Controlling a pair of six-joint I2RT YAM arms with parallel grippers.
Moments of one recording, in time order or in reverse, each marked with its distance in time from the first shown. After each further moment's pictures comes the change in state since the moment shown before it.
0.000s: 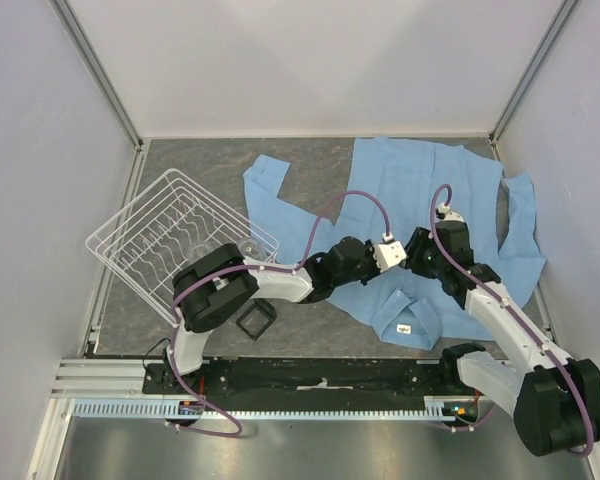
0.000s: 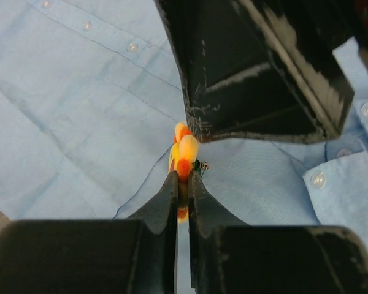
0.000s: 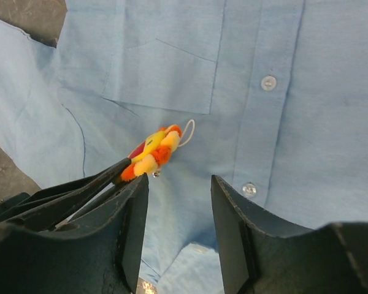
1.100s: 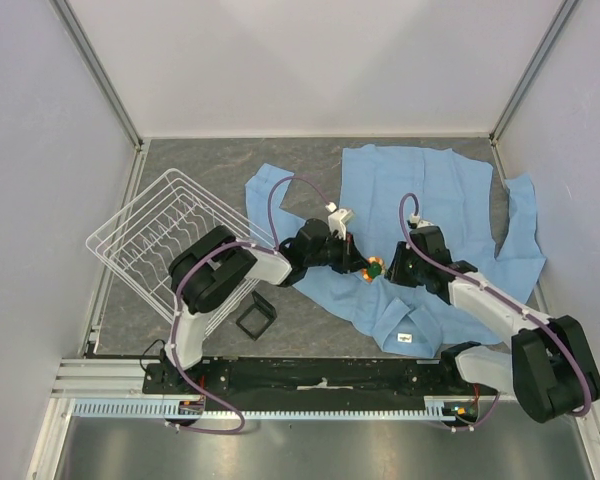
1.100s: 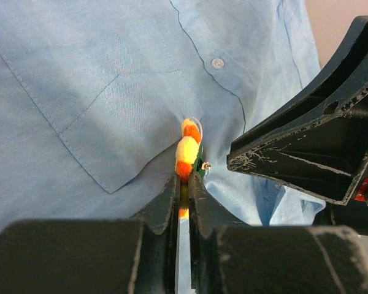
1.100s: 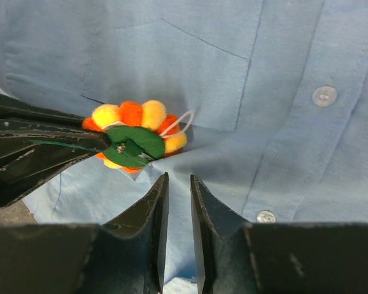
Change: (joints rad) left arm 0.231 0.036 -0.109 0.098 0.371 -0.933; right arm 0.124 0.177 -0.038 0.068 -0.025 -0.047
